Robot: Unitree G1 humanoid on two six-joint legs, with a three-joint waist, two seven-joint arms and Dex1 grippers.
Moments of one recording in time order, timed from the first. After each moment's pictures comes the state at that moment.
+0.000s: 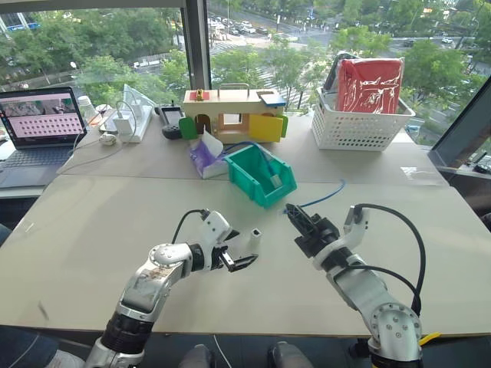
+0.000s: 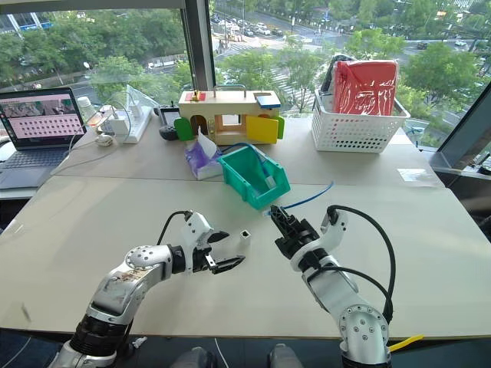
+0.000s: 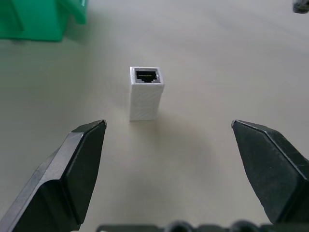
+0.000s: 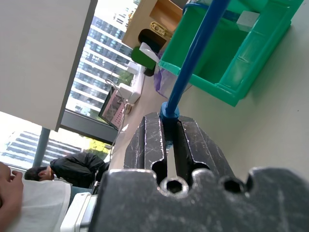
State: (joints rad) left arm -0.29 0.37 -0.16 -0.24 -0.21 0.69 -0.72; right arm -0.09 -0.14 -0.05 -0.51 1.40 0.56 -0.31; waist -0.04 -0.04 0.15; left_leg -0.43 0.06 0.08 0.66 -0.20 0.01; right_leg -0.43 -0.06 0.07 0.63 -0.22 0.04
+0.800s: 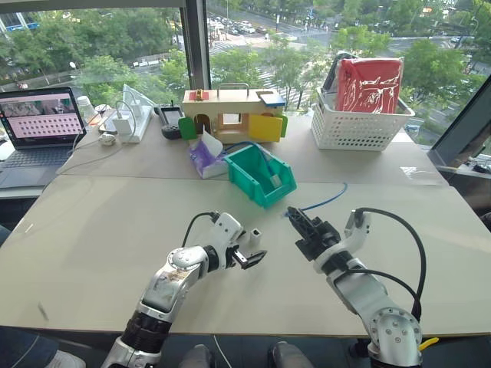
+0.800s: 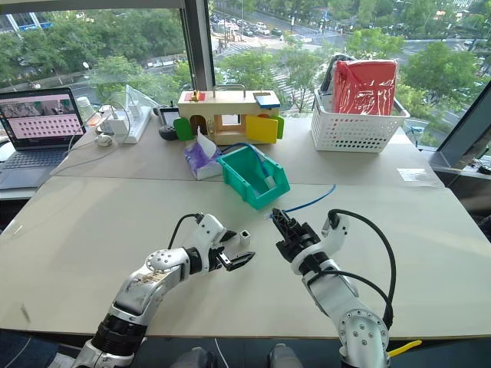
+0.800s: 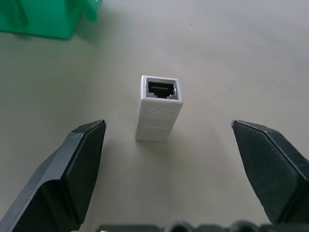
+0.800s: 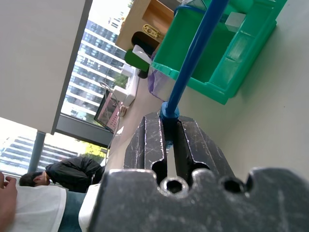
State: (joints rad) left arm -0.32 0.26 -0.23 -0.11 -0.18 0.57 -0.62; right arm -0.06 -0.13 -0.06 -0.52 1.37 0.55 -0.31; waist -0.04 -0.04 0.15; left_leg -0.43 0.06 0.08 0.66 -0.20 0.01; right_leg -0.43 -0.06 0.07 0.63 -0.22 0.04
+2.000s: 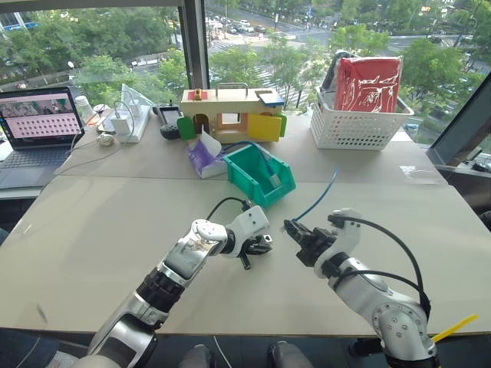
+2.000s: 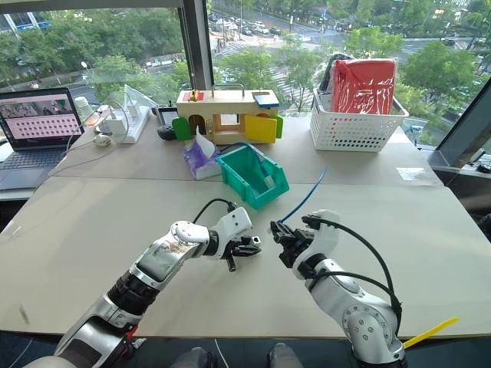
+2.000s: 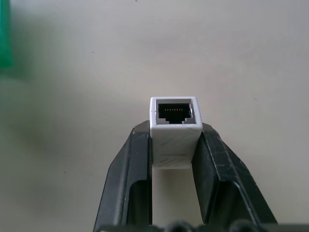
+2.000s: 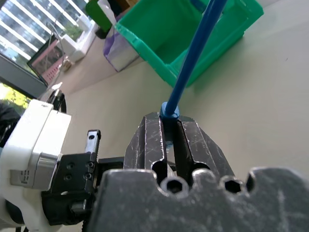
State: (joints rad) left arm -0.63 0.34 -0.46 0.00 -0.08 0.74 -0.83; right arm -0.10 -0.32 0.04 -0.53 1.08 0.69 -0.25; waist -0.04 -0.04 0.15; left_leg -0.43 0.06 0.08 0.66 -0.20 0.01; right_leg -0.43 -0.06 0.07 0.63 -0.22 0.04
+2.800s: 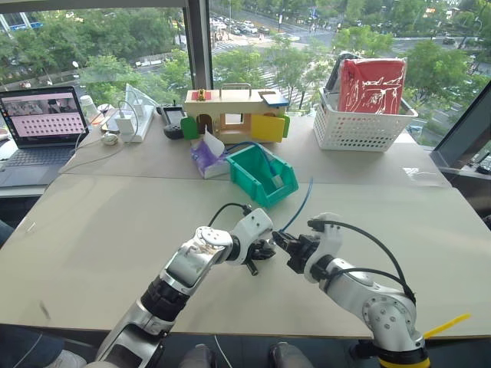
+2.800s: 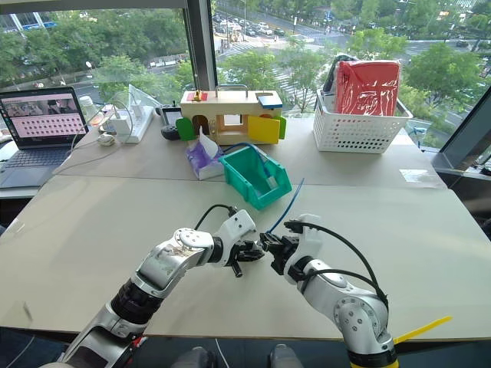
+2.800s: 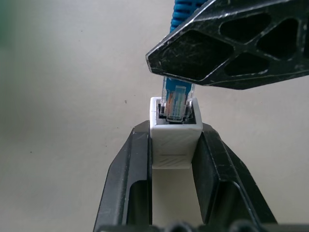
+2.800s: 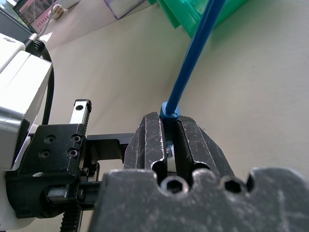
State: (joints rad) left arm -0.58 0.27 -0.42 -0.12 -0.12 0.94 -0.70; right arm -0.15 -0.27 0.04 -0.47 1.01 0.86 -0.20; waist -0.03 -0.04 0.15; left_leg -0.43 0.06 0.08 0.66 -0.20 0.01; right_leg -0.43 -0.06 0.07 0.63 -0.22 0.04
